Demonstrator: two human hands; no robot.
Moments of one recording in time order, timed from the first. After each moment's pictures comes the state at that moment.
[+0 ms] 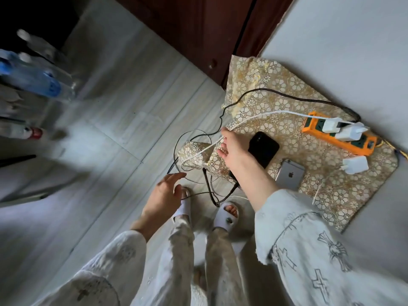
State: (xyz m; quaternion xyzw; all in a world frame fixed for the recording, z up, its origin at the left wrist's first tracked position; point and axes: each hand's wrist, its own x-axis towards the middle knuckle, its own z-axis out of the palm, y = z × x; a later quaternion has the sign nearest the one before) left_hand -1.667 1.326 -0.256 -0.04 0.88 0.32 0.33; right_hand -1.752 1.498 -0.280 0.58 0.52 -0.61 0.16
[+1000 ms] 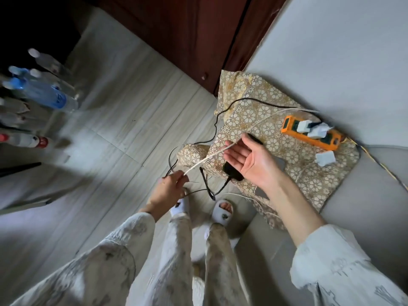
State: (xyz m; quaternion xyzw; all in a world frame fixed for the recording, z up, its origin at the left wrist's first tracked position) left_hand -1.674 1.322 -0.216 -0.02 0.88 0.32 0.35; right_hand -1.703 1.535 -0.153 0.45 0.30 -0.82 0.20
